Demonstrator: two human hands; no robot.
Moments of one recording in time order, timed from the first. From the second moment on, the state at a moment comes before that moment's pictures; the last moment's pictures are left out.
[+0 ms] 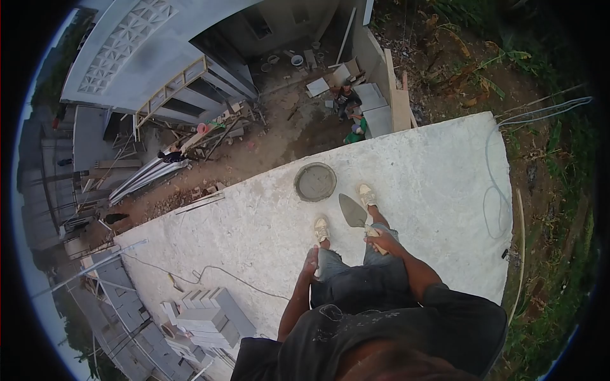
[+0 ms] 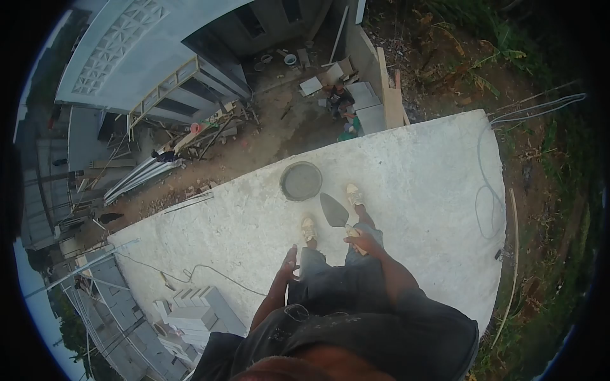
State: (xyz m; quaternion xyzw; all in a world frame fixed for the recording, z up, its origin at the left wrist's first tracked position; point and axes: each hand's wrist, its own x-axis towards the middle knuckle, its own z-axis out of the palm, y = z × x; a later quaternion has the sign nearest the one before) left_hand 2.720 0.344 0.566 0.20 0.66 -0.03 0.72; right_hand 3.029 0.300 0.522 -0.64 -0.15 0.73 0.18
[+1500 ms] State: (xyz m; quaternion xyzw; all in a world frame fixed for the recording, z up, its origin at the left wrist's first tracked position) left_hand 2.646 0.434 0.589 0.61 0.51 -0.19 0.57; right_hand 2.983 0.168 0.573 -0.72 -0.19 0.58 0.34
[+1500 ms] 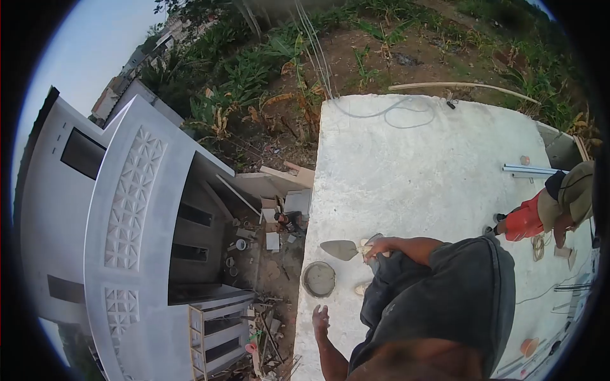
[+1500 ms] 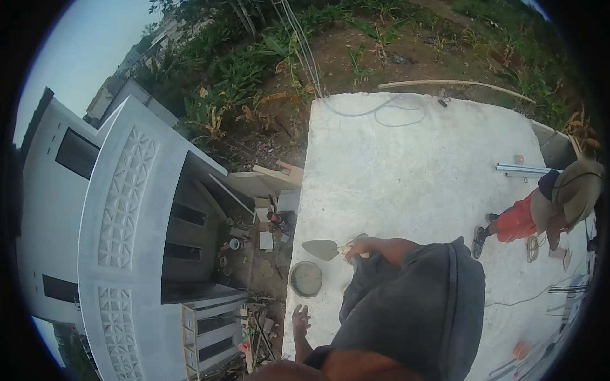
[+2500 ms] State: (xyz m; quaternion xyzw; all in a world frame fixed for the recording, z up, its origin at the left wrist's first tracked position) left_hand 2.624 0.199 0.457 0.77 0.32 -0.20 0.52; right_hand 2.903 -0.204 0.531 -0.76 0.22 0.47 0.39
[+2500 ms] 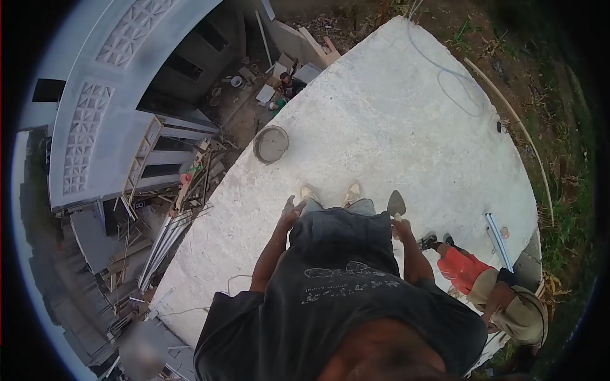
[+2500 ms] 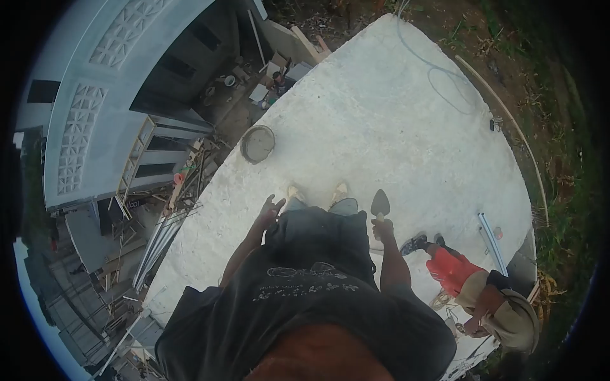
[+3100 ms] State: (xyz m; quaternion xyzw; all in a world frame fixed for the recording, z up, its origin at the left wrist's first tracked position) left_hand 2.442 0.108 0.481 0.53 0.53 -0.17 0.64; right_hand 2.908 0.065 0.545 -0.78 -0.05 0.54 0.32
